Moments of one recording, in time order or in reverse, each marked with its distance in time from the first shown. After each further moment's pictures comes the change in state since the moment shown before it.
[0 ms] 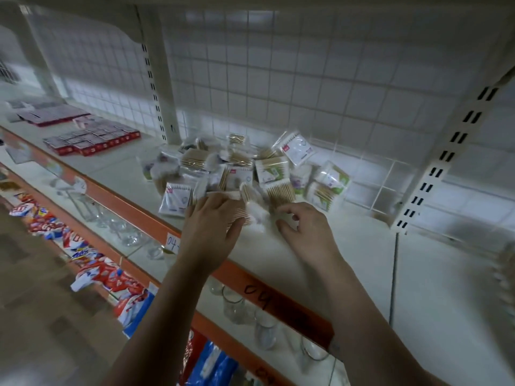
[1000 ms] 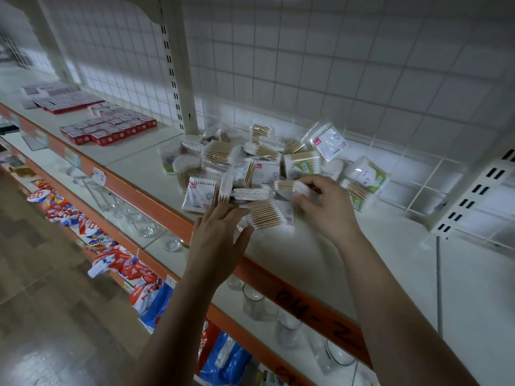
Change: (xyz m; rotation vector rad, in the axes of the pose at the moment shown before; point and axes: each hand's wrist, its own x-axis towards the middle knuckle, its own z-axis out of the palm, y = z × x) left_hand -0.018 -0.045 0.015 -0.139 -0.001 -0.062; right_hand 0.052 -0.010 0.020 0.102 0.083 -0.043
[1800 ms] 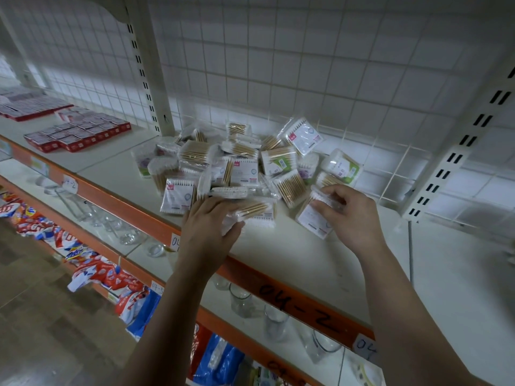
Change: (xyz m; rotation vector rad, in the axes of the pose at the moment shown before) left_hand 0.014 0.006 0.010 -0.039 0.015 0.047; right_hand -0.041 0.024 -0.051 -0.046 0.139 0.209
